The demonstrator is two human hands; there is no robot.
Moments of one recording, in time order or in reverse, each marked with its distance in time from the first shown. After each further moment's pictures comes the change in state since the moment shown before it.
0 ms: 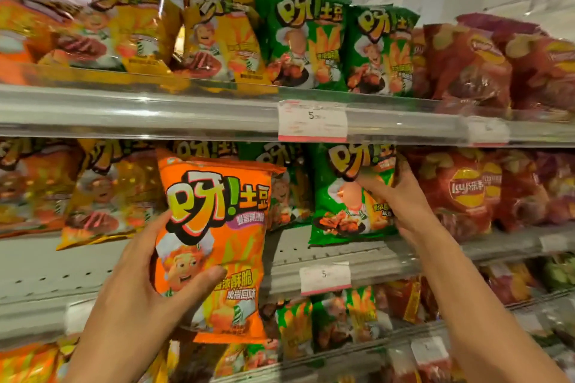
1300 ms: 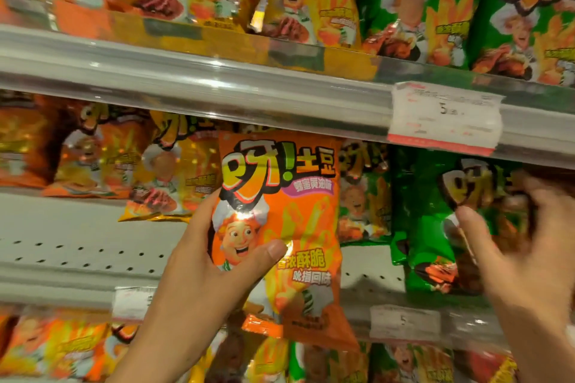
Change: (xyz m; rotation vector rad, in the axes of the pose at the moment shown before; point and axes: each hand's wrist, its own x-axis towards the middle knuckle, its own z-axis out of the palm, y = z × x) left_hand 0.028 -0.010 0.015 -0.229 0.094 -0.060; right_hand -0.029 0.017 0.023 -0.690 0.294 -0.416
